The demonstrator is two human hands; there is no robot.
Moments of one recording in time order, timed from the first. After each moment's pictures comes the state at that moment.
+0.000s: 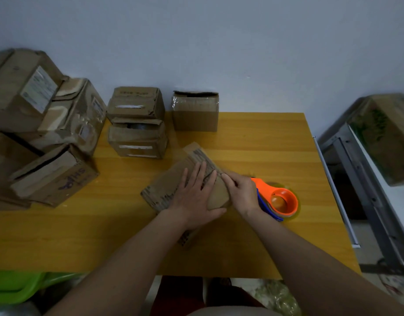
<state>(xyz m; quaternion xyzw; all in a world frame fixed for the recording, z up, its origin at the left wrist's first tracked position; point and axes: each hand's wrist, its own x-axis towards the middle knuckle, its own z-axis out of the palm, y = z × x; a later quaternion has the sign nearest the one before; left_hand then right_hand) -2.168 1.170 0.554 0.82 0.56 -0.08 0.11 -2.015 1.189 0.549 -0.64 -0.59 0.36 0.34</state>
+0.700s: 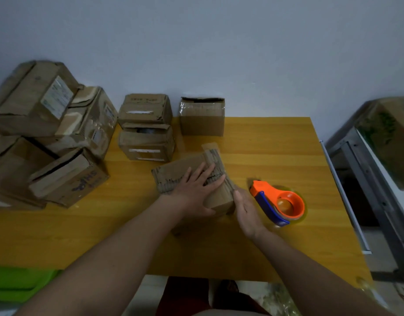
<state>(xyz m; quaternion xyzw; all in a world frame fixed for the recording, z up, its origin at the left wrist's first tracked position) -2.186 1.190 0.580 0.84 0.50 -0.17 0.14 -2.007 1.154 0.521 -0.59 -0.60 0.45 0.31</state>
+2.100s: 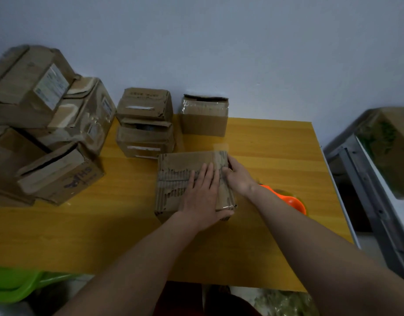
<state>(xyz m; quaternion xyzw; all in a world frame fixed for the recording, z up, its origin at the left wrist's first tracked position) -2.164 1.173 0.550 0.79 0.61 -0.03 0.07 -2.041 1.235 0.584 -0.59 -0.58 0.52 0.21</state>
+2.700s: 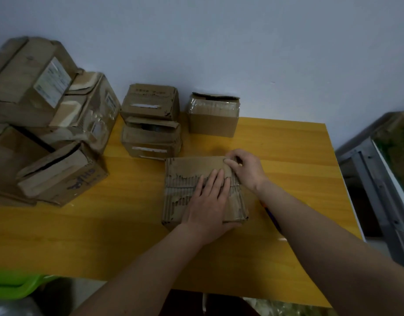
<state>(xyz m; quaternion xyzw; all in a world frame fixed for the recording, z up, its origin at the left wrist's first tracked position) -2.176 1.175 0.550 0.82 0.57 0.01 0.05 -2.047 1.280 0.572 -0.59 -0.70 0.34 0.23</state>
